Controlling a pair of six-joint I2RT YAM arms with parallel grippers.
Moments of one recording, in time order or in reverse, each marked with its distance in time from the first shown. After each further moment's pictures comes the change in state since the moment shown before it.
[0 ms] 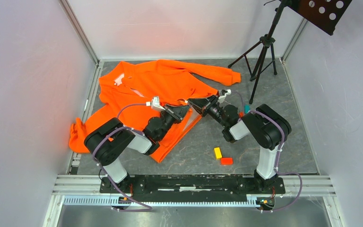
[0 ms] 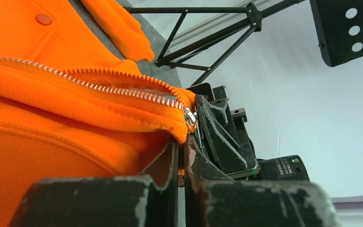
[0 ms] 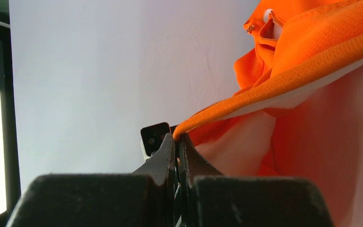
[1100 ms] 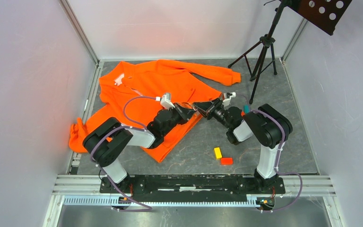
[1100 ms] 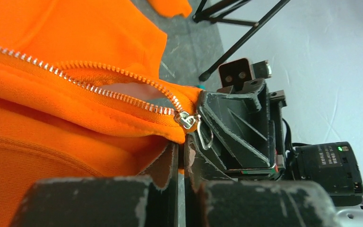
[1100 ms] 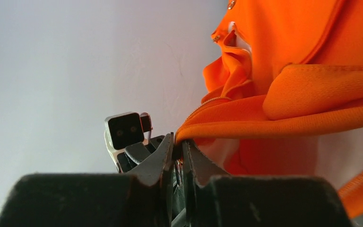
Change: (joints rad) left arm -0.007 -0.026 0.122 -0.352 0.090 0.098; right arm -0.046 0.009 -0.055 -0.013 -0.020 -0.082
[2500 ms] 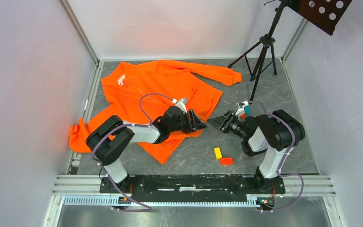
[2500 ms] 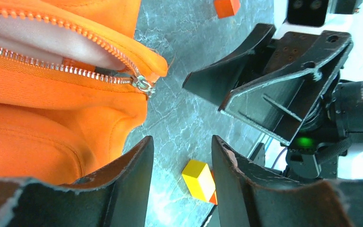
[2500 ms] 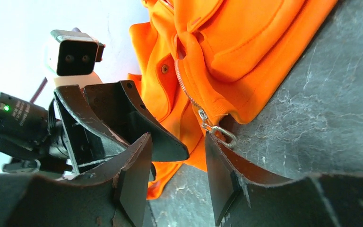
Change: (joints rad) left arm -0.025 0.057 0.157 -0.441 0.336 0.024; right arm -0.217 -0.060 -0.292 0.013 -0.277 -0.413
